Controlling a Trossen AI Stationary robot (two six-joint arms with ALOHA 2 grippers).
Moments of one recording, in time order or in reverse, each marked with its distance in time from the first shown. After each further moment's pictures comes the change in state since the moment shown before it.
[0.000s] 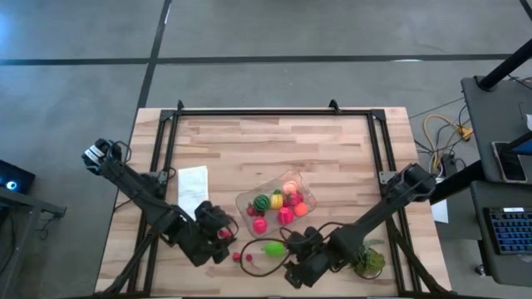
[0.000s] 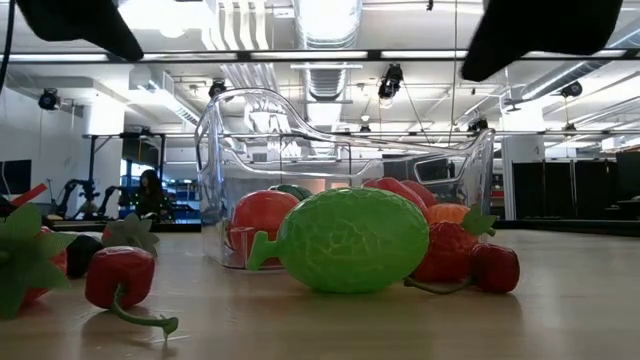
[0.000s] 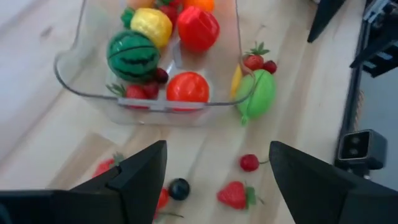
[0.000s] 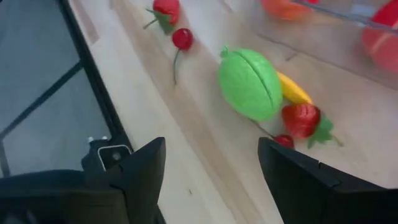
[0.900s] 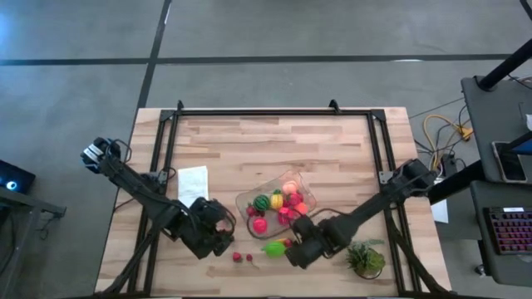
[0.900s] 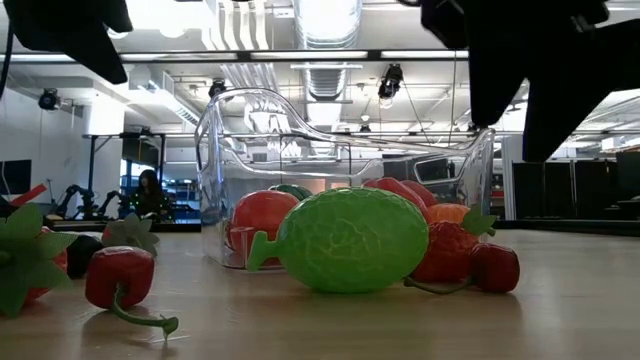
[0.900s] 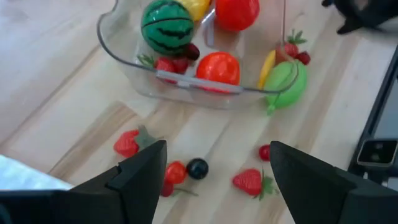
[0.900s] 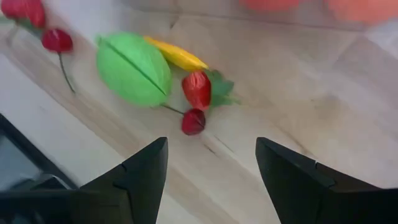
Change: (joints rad) left arm 0.034 -0.020 0.001 -0.116 0.082 -0.132; right arm -0.078 -0.026 -0.070 -0.190 -0.132 0.326
